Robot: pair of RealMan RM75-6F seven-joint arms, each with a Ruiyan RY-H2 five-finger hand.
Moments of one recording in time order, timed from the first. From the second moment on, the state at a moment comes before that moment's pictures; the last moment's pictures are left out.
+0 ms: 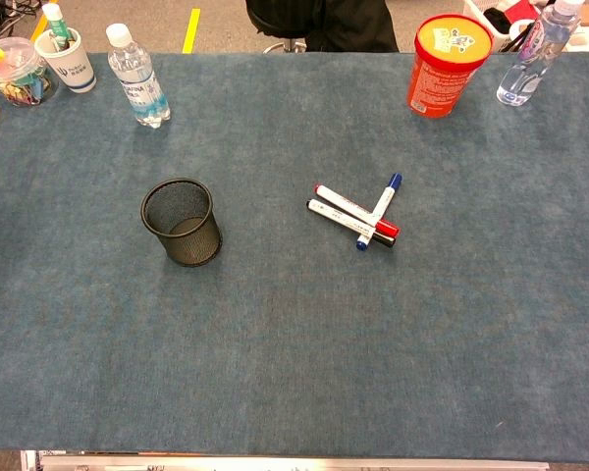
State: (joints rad) left arm -0.14 -1.16 -0.05 -1.64 1.51 1.47 0.16; right arm 0.08 -1.14 0.07 -1.58 -1.46 1.45 -0.06
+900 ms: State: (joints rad) left arm -0.28 -1.12 -0.02 -1.60 1.56 1.22 -0.31; right arm 0.13 -1.09 0.14 -1.63 -1.47 1.45 0.02
